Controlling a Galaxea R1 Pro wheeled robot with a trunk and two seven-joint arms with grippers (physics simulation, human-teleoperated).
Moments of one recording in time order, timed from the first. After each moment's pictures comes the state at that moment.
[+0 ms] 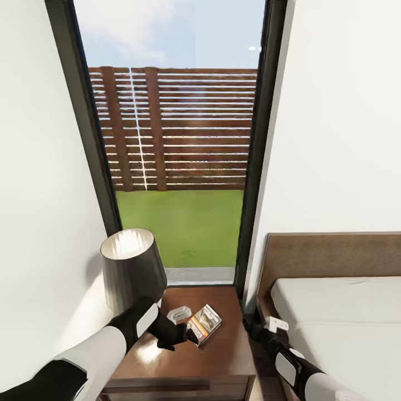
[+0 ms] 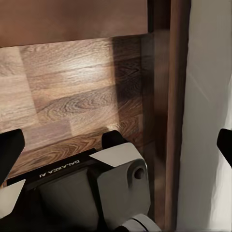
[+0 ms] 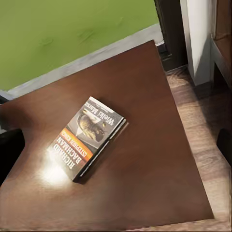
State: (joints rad) left arm -0.80 -0.09 -0.32 -0.30 0.48 0.94 -0.29; right arm -0.64 0.00 -0.18 -0.12 -0.22 -0.20 0.28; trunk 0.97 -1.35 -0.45
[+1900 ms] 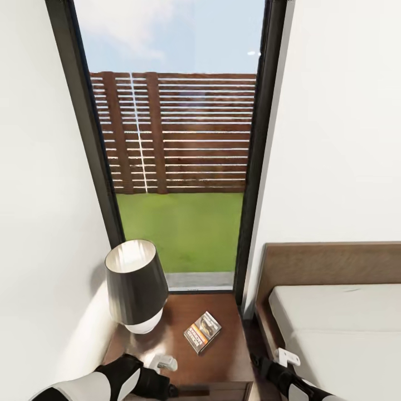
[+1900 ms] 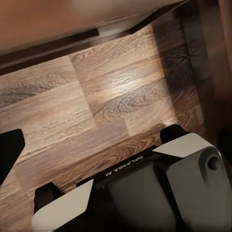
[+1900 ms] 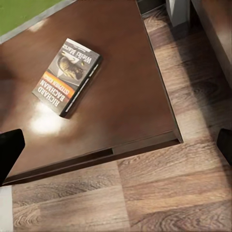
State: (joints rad) left arm -0.67 -0.06 -0.52 -0.01 0.32 0.34 -0.43; right arm -0.60 -0.05 -0.18 0.05 -0.22 -0.17 0.29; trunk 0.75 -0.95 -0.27
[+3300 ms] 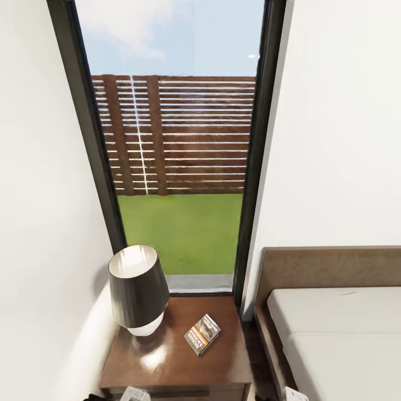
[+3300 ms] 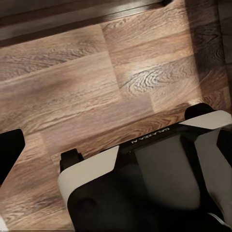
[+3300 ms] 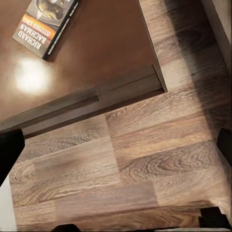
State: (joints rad) left arm -0.53 0.06 -0.53 -0.01 0.31 0.20 -0.43; right arm -0.47 -0.05 -0.18 0.05 -0.21 -0.16 0.29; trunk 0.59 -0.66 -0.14
